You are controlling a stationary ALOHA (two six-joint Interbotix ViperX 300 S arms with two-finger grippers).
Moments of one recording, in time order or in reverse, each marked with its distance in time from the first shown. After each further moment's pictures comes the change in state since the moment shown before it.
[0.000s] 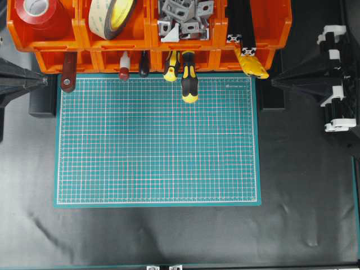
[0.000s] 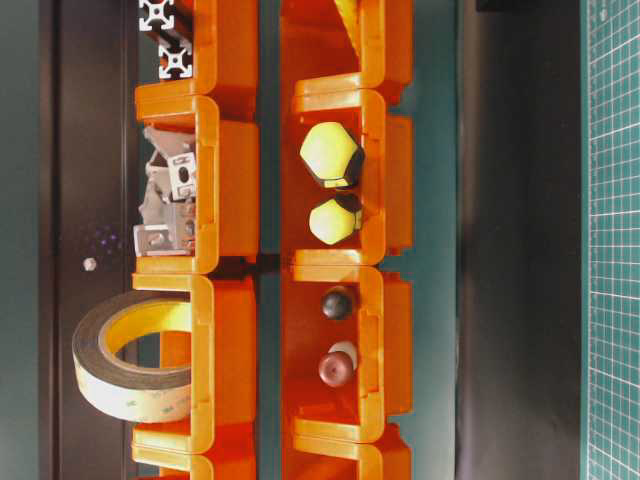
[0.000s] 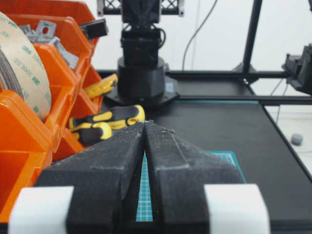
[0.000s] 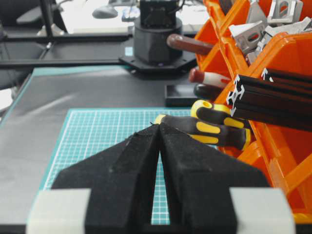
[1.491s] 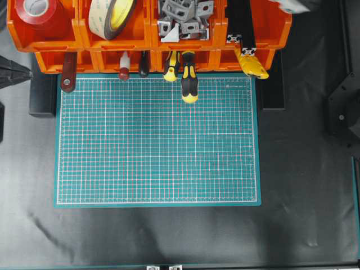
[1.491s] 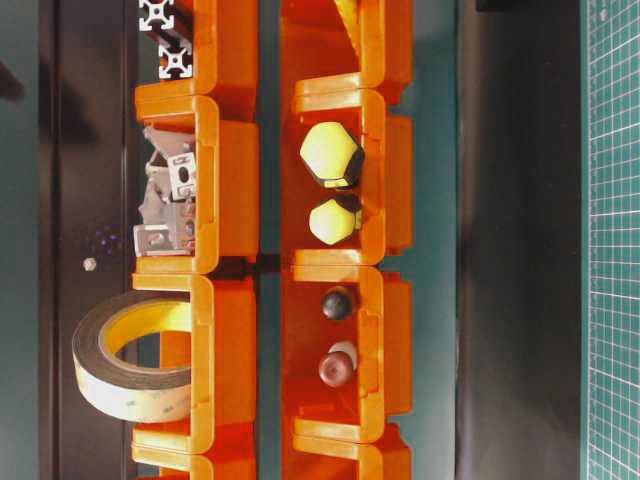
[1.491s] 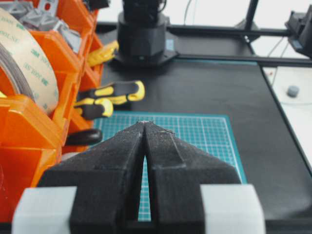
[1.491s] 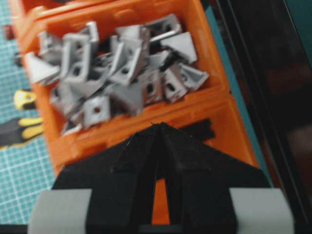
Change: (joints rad) left arm 0.005 -0.067 -0.215 0.034 0.476 -0.075; right arm -0.256 0.686 -1.241 -0.206 1.351 -0.012
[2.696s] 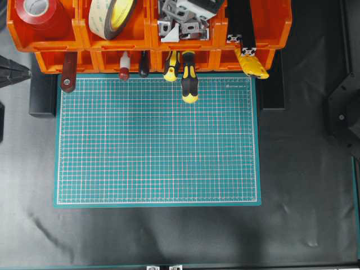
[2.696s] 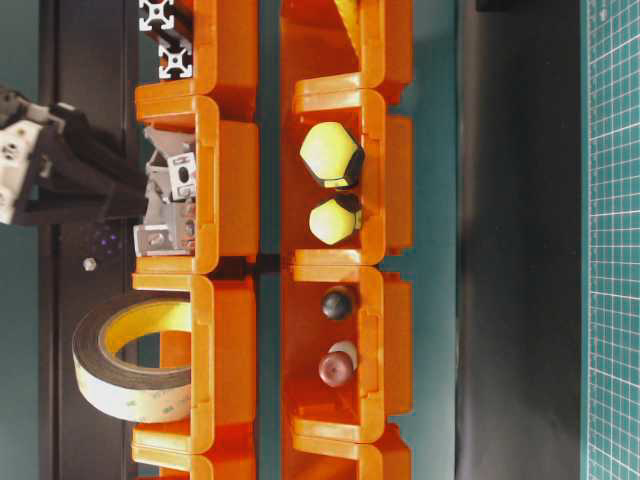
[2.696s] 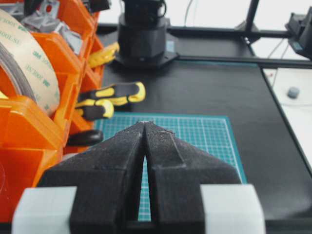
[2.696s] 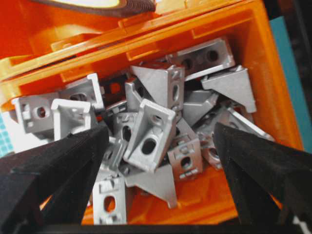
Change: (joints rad) left arm 0.002 -0.002 0.000 -0.002 0.000 0.000; right arm -0.029 0.344 -0.192 0.091 0.112 -0.002
